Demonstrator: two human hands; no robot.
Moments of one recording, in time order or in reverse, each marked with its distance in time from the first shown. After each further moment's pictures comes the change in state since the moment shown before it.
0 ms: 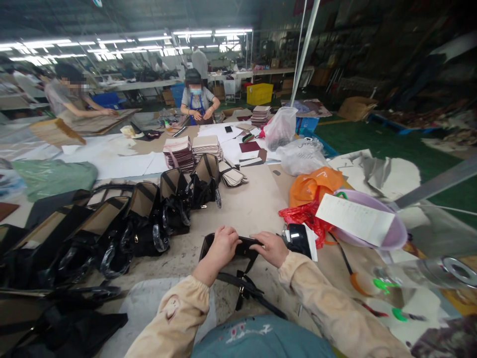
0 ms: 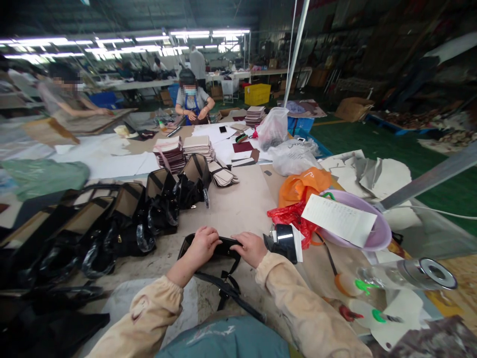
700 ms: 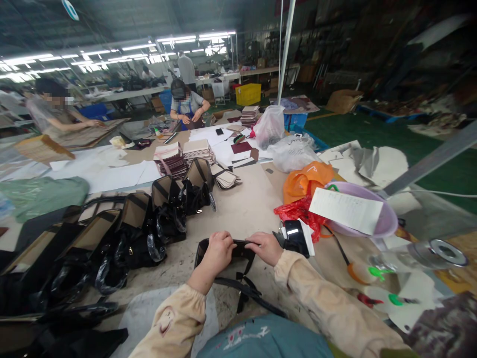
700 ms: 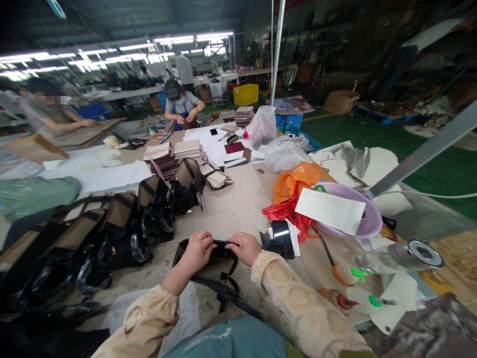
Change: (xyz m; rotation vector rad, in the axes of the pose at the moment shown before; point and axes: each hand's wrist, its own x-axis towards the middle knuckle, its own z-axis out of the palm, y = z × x) left_hand 0.000 0.005 -0.003 0.040 -0.017 0.006; right_hand 0.001 0.001 0.007 0.166 0.102 0.076
